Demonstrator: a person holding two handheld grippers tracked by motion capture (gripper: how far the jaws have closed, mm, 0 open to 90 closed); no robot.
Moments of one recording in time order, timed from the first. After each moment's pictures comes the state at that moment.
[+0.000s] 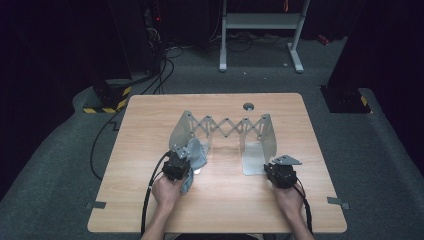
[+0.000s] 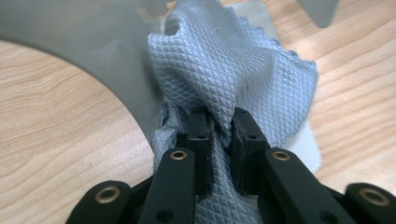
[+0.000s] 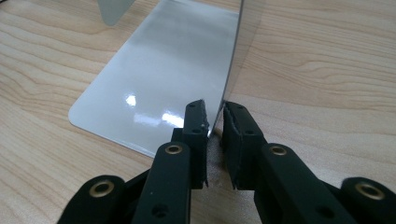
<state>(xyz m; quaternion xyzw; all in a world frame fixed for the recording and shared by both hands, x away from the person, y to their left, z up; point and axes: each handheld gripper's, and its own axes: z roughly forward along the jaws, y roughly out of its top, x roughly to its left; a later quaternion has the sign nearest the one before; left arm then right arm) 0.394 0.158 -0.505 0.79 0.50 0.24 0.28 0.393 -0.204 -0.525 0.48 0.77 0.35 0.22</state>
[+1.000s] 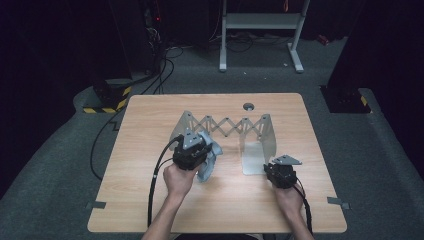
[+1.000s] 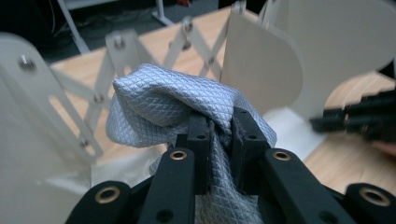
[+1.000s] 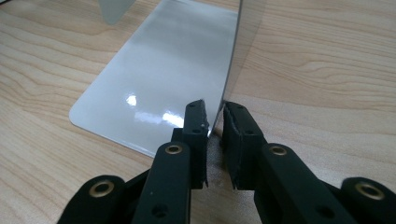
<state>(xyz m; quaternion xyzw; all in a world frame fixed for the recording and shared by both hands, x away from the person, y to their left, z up) 0.382 0.114 -0.398 0.77 0.40 0.23 0.44 0.393 -0.203 -0.525 0.48 0.77 0.35 0.22</state>
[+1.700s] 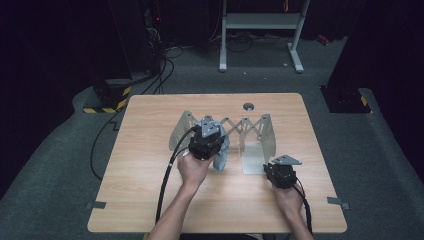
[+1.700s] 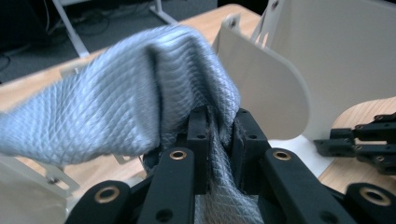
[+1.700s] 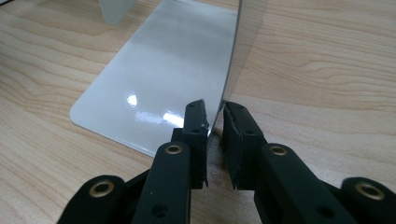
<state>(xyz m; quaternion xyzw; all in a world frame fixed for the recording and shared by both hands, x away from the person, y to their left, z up) 0.414 0.077 -0.404 0.78 0.40 0.22 0.43 0.393 -0.203 -0.525 0.48 0.77 0.35 0.22</state>
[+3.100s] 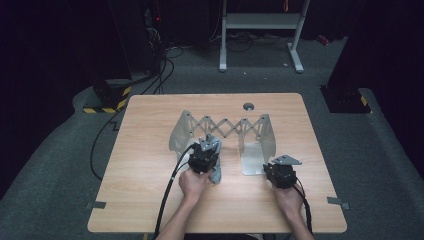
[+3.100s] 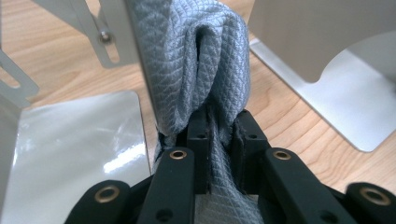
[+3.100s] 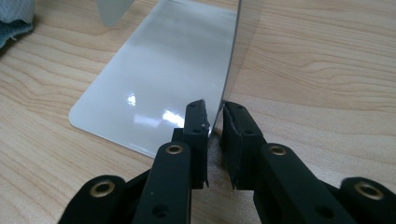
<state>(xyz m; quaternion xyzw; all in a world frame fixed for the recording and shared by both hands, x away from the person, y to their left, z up) 0.418 0.084 -0.493 0.78 0.47 0.19 0.37 0.393 -0.203 -0.525 0.48 0.77 0.35 0.22</state>
